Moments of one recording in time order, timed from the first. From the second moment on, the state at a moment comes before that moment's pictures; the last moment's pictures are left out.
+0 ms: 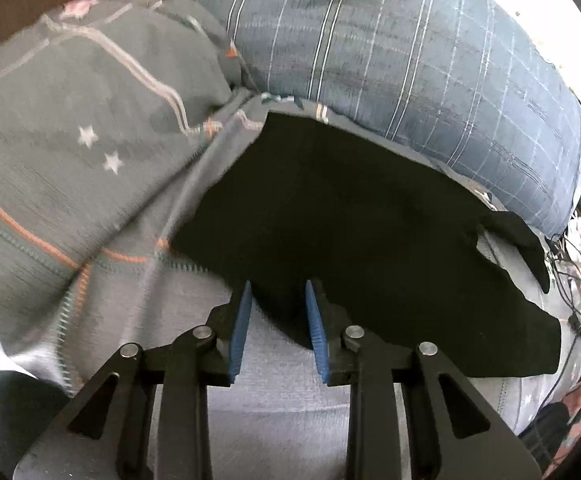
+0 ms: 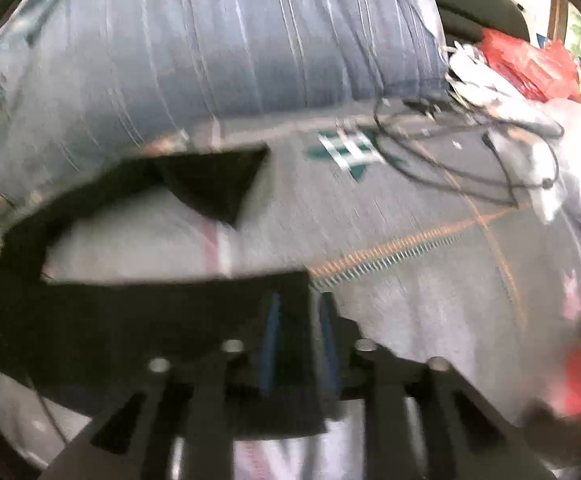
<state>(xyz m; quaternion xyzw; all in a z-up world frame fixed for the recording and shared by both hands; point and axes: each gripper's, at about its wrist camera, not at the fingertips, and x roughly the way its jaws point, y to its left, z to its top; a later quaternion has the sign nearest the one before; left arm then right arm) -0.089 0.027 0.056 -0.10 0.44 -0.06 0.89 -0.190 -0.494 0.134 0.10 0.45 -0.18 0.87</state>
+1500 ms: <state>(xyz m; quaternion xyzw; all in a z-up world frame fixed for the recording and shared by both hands) 0.139 -0.068 0.057 0.16 0.48 -0.30 0.81 0.067 -0.320 0.083 -0.09 0.46 0.24 0.85</state>
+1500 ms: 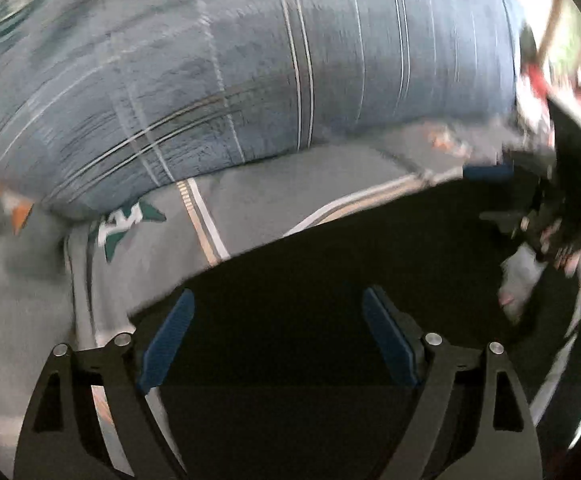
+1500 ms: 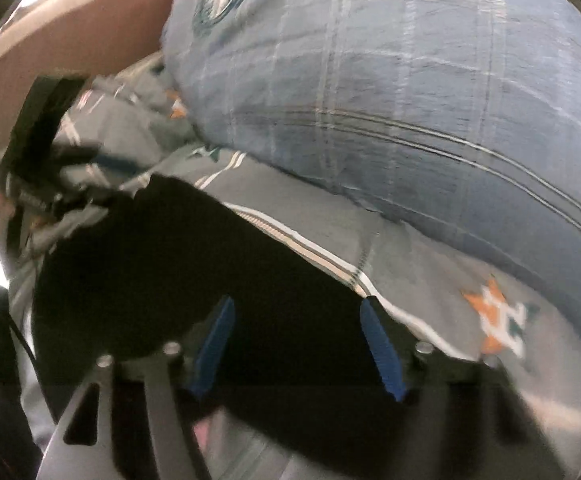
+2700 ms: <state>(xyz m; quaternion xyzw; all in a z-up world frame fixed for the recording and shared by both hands) -0.043 0.015 0.058 0.05 0.54 -0.27 0.79 -0.148 -0.254 0.096 -0.02 0.43 0.29 0.85</state>
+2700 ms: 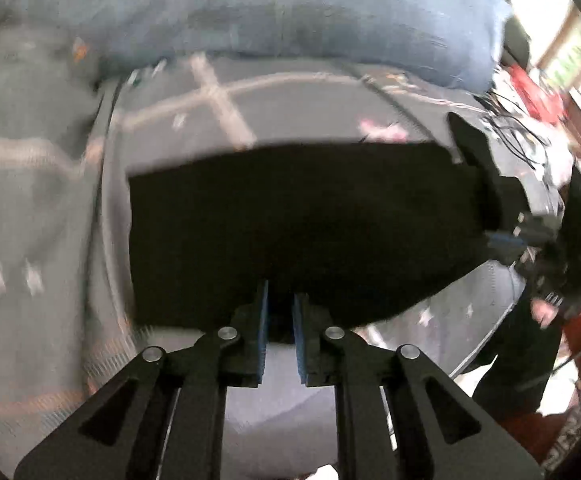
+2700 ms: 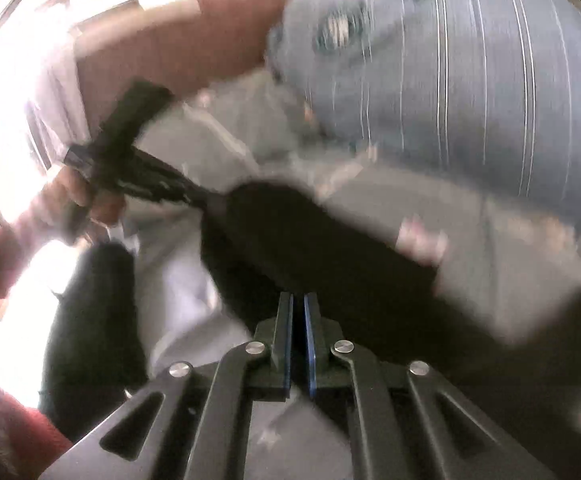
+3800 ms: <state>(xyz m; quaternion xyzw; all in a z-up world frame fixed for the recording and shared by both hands) -0.059 -0.006 0.064 -0.03 0.50 -0.22 0.84 -0.074 -0.326 0.102 0.09 0.43 0.10 0.89</state>
